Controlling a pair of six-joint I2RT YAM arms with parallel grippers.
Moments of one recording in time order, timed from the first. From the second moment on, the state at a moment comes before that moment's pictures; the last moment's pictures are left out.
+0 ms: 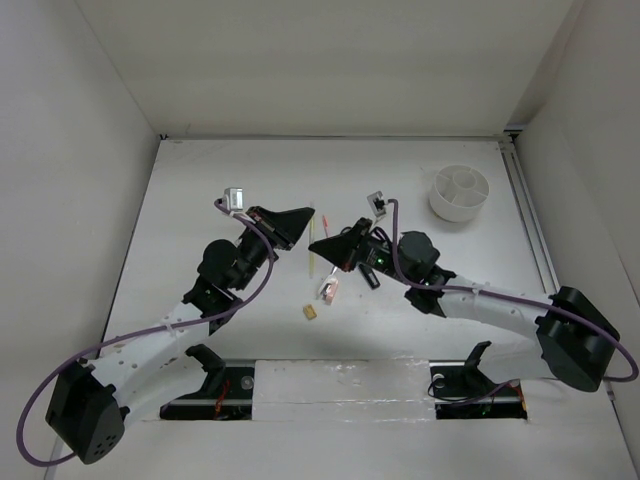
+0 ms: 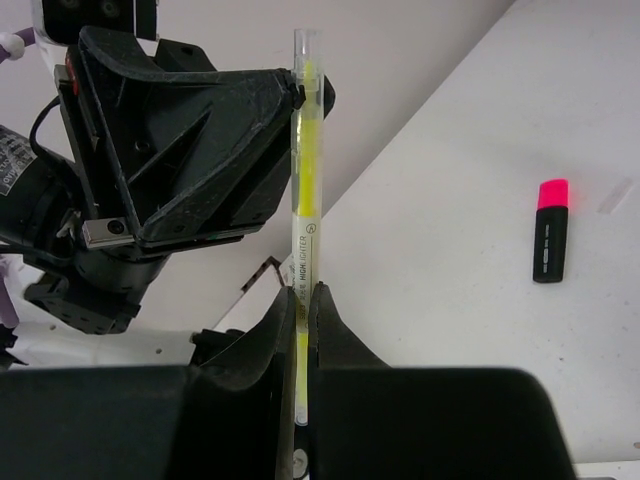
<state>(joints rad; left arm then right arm) -0.67 0.88 0.50 0.57 -0.03 -0.88 0.86 1.30 0.65 0.79 -0.19 0.79</state>
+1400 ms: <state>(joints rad) -0.69 0.80 0.76 0.11 -0.01 -0.77 0.78 1.32 0.70 0.85 -0.27 0.69</state>
